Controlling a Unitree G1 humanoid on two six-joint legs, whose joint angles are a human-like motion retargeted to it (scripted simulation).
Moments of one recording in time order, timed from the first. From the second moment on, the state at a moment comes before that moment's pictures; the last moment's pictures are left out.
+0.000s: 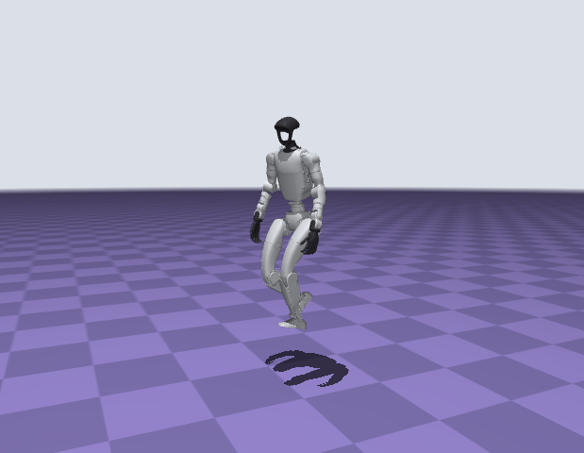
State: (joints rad) left arm -0.08 0.29 -0.08 1.01 -0.04 0.01 -0.10; right arm -0.04 -0.29 0.16 1.05 0.13 0.01 0.15; waist 0.02 -0.10 0.20; left_leg -0.53 -0.25 -0.04 0.82 -0.64 0.23; right_leg -0.37 -0.14 -0.11 1.28 -0.31 0.05
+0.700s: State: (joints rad) left arm 0.05 0.18 -0.10 1.16 0.04 0.05 -0.25; right arm -0.02 -0.33 0.08 1.17 0.15 0.04 0.17; waist 0.03 0.18 0.20; left_leg -0.28 0.00 -0.14 1.10 -0.64 0.05; right_leg -0.22 0.15 -0.11 0.47 -0.43 0.00
